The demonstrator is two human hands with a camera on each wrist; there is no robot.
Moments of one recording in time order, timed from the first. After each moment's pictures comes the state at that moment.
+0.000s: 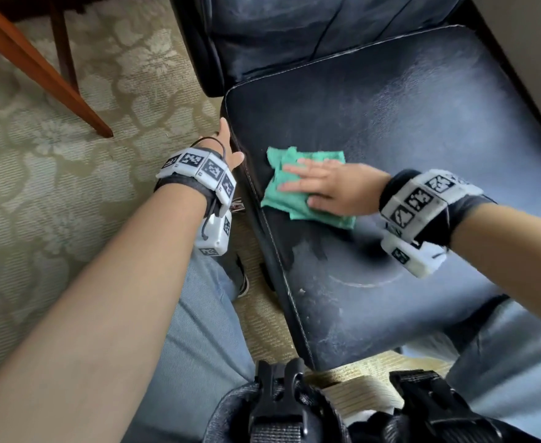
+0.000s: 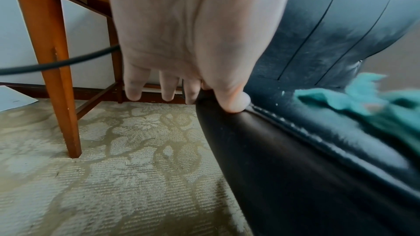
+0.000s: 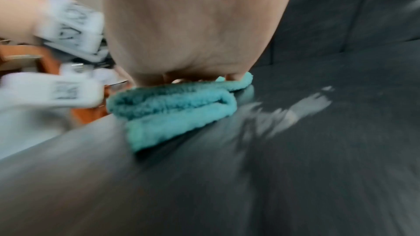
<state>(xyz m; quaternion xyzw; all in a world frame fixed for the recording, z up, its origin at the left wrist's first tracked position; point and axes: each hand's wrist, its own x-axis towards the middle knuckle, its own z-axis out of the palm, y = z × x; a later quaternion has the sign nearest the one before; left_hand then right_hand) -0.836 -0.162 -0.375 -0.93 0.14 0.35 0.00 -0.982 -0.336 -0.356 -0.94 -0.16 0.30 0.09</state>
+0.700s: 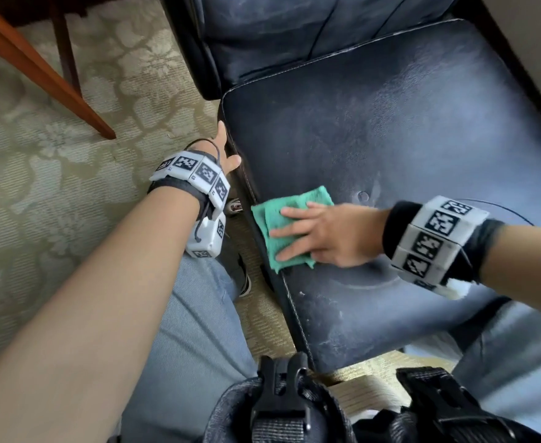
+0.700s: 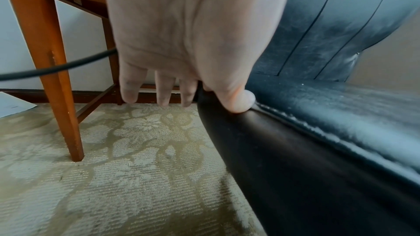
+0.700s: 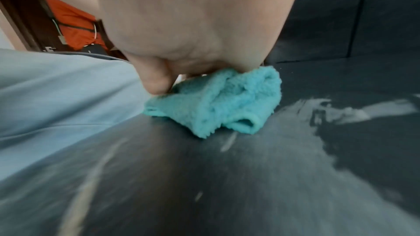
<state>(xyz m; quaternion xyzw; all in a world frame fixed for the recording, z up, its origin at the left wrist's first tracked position) -0.835 -0.158 -0.377 -0.92 0.15 0.35 0.05 -1.018 -0.308 -0.350 -0.87 -0.30 0.38 0.08</state>
